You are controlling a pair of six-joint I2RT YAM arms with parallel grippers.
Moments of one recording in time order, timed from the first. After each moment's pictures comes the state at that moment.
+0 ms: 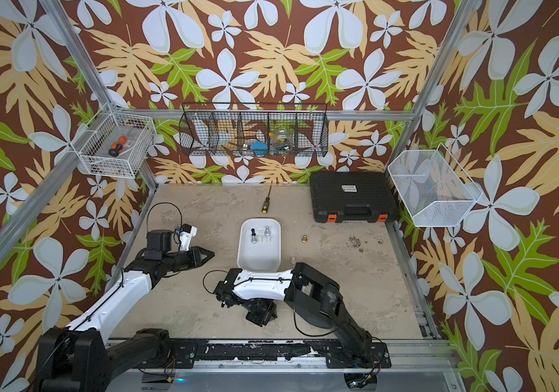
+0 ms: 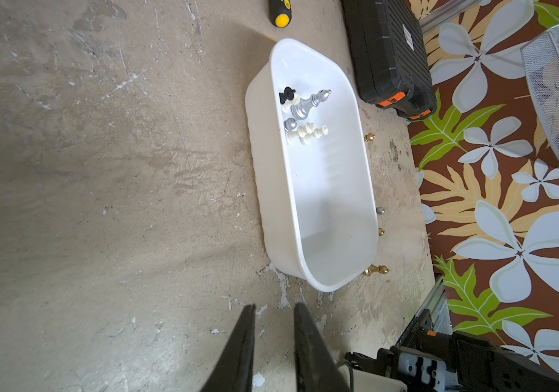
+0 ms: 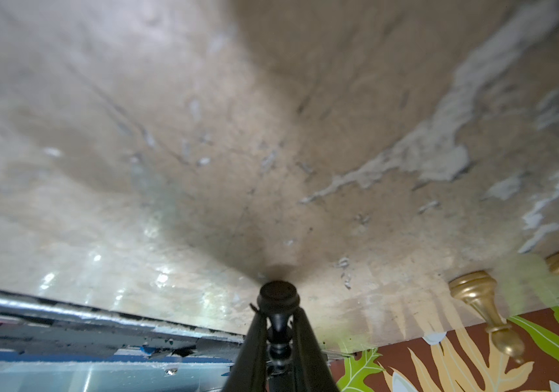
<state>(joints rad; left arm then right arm) -0.05 1.14 0.63 -0.30 0.65 -0.38 1.21 2.13 1.52 -1.39 0.10 0.16</state>
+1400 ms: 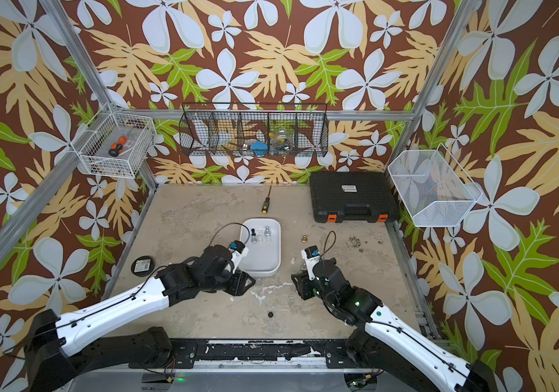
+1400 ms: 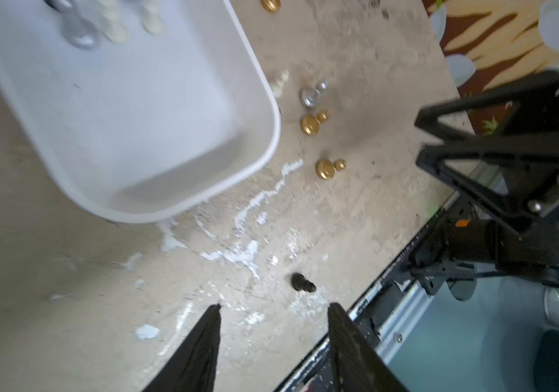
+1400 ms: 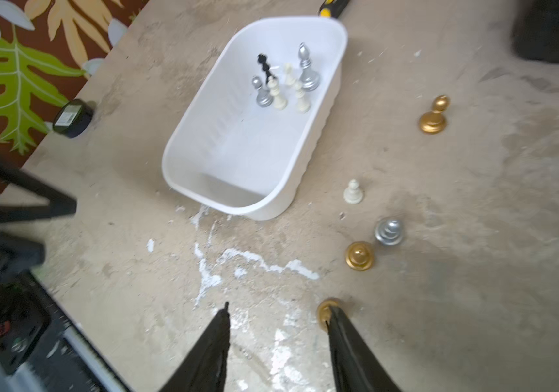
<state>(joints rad) -0.95 1.18 0.85 -0.54 0.08 -0.58 0.73 0.69 0.44 -0.35 0.09 0.39</state>
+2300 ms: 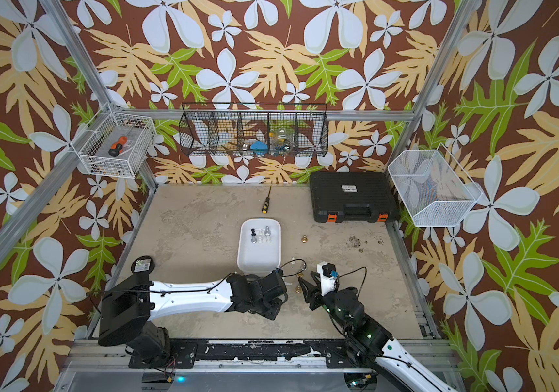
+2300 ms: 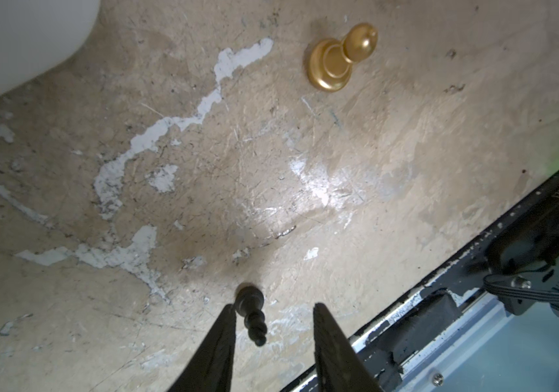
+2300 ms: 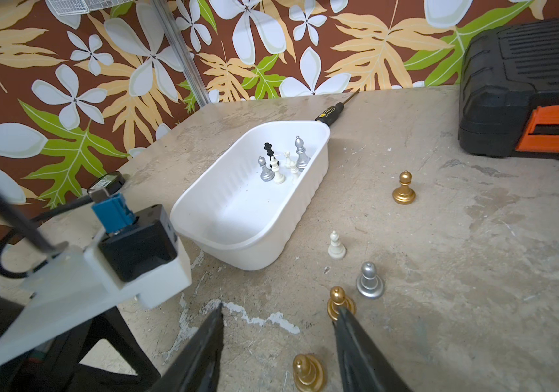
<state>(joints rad) -1.21 1.66 1.04 -0.55 -0.04 -0.76 0.73 0.28 0.09 -0.05 0.12 0.32</state>
